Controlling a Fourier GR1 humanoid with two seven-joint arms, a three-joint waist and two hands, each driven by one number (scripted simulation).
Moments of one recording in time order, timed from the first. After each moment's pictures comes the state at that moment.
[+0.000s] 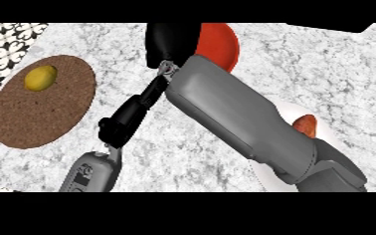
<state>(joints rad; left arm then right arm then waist) -0.24 0.05 -0.23 -1.52 -0.02 -0.19 0.08 -1.27 -0.01 0.58 -0.94 0.87 -0.19 1.10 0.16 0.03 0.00</state>
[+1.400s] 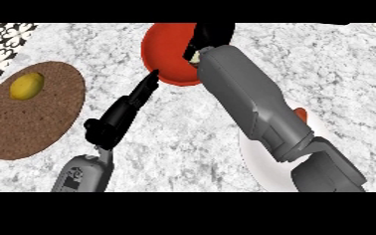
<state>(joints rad) -0.21 0.07 -0.19 -1.54 -0.01 -0.19 0.08 -1.30 0.00 0.41 -0.42 0.64 -0.45 0.86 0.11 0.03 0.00</state>
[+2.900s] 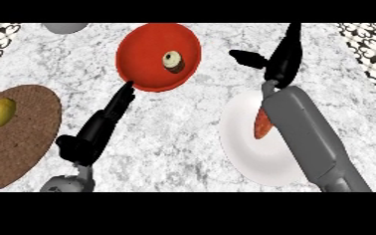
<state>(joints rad) -0.06 0.11 -0.12 -1.60 -0.01 -0.17 0.05 -0.74 -0.20 0.24 -1.03 0.51 -0.91 0.66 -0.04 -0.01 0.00</state>
